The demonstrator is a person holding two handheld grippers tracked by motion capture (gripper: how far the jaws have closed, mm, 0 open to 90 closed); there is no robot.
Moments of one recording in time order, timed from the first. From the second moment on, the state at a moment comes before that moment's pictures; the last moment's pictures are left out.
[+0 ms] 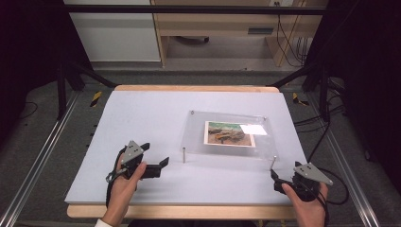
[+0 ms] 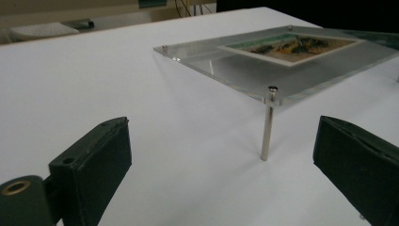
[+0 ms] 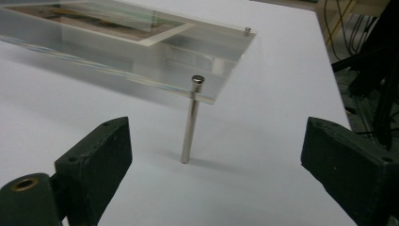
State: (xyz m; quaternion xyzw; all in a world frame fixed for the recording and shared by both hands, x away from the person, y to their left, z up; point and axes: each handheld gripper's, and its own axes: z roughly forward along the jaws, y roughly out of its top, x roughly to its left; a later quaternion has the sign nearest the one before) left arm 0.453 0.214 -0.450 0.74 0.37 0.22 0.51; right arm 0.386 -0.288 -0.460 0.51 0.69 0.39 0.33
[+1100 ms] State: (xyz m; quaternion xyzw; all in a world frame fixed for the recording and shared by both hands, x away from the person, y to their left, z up) left arm 0.445 0.198 -0.443 0.73 0.35 0.19 0.55; right arm 0.420 -0.283 -0.475 0.52 0.70 0.41 0.27
